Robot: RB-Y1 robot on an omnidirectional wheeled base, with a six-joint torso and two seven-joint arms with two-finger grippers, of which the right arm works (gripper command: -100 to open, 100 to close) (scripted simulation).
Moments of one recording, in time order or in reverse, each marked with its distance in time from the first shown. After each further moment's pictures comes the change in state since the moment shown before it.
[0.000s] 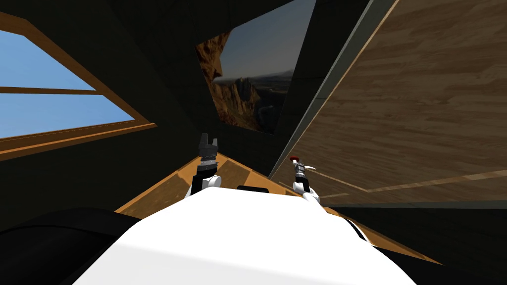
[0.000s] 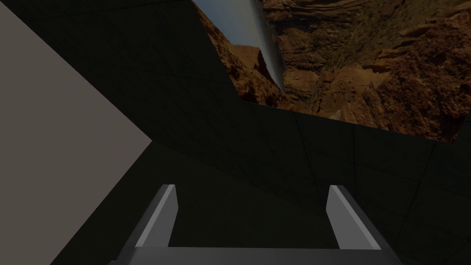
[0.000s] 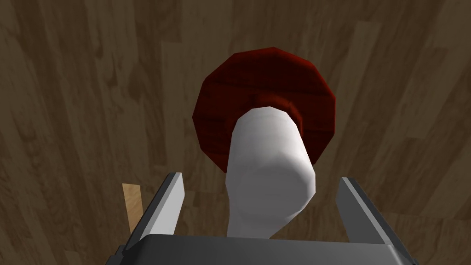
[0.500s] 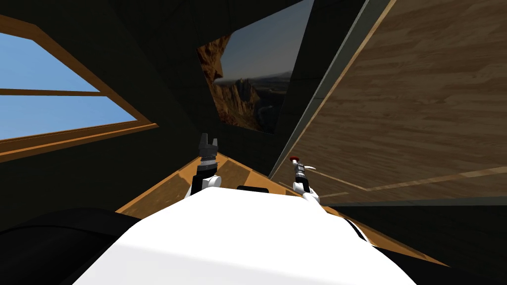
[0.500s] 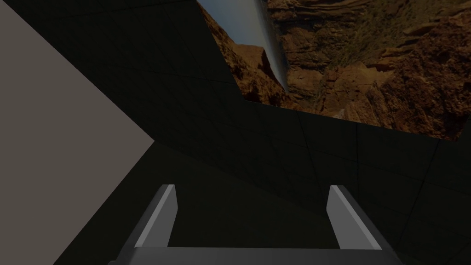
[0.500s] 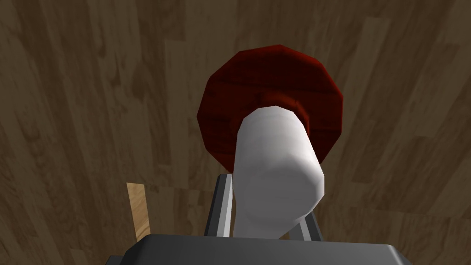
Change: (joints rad) arm 0.001 0.002 0.001 0.003 0.000 0.002 -0.001
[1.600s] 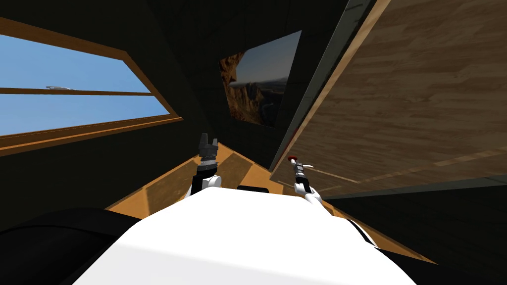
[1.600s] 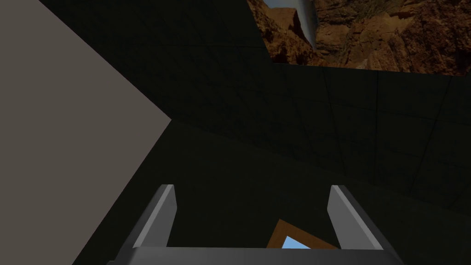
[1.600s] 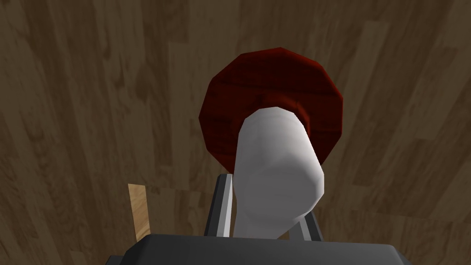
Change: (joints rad) arm 0.022 -0.046 0.092 -0.029 0.043 -0.010 -0.096
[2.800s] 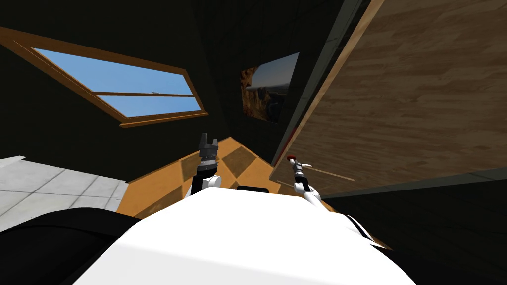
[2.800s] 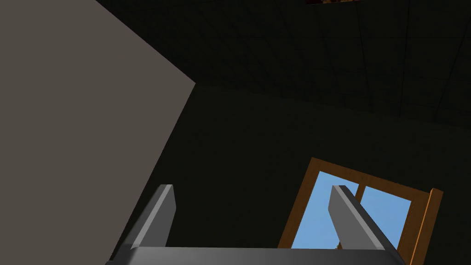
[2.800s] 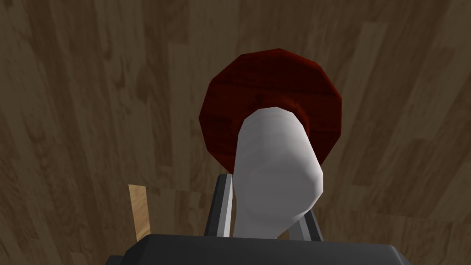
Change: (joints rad) arm -0.039 -0.004 0.014 0.061 0.027 -0.022 -0.027
